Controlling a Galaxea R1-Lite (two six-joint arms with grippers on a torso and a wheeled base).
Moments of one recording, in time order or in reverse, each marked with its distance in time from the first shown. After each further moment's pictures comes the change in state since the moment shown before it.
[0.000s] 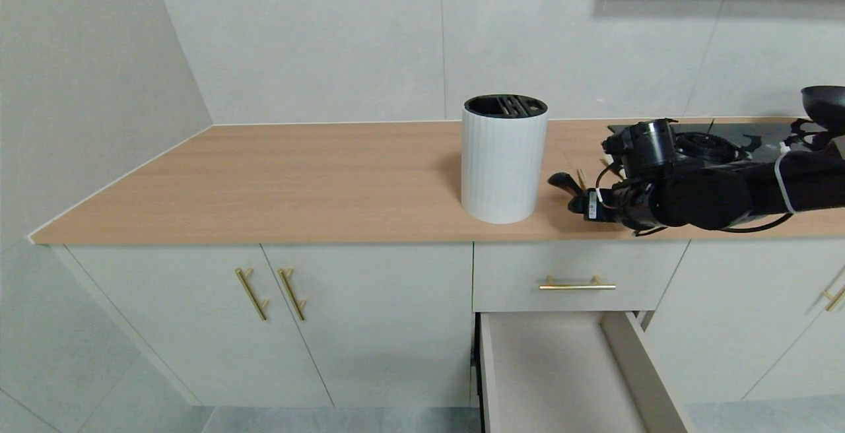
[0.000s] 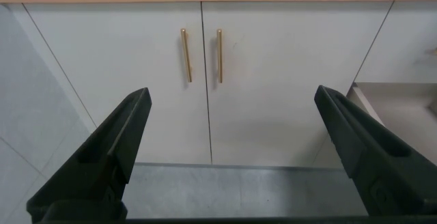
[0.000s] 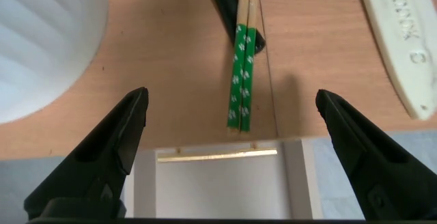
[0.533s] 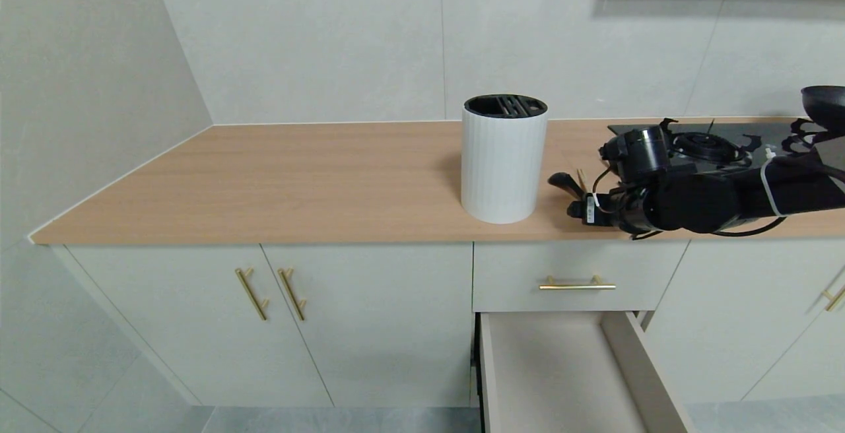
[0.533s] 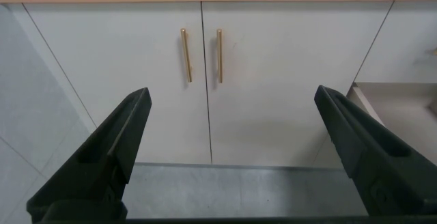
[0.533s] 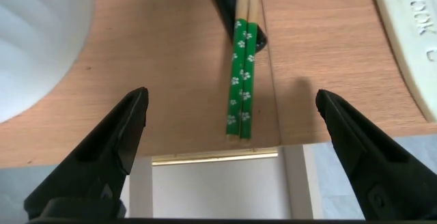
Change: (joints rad) left arm 0.000 0.000 0.000 0.000 0.000 0.000; right arm -0.009 0.029 -0.007 -0.005 -0.002 0.000
